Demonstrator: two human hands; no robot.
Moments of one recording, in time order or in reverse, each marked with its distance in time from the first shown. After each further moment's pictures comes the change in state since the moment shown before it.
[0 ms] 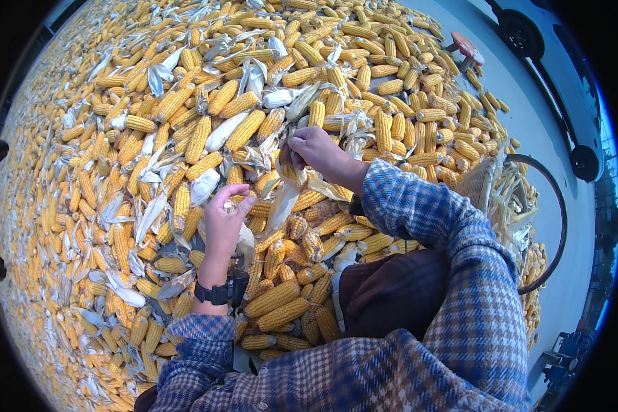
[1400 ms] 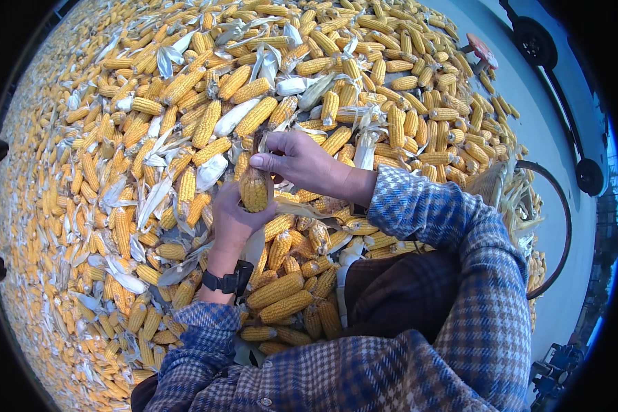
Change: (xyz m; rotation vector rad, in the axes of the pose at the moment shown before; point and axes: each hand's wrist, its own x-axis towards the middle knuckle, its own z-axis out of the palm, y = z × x) left_hand -0.007 0.007 -0.005 0.409 0.058 0.244; right_hand -0.030 -0.051 0.060 -0.100 -0.269 -0.179
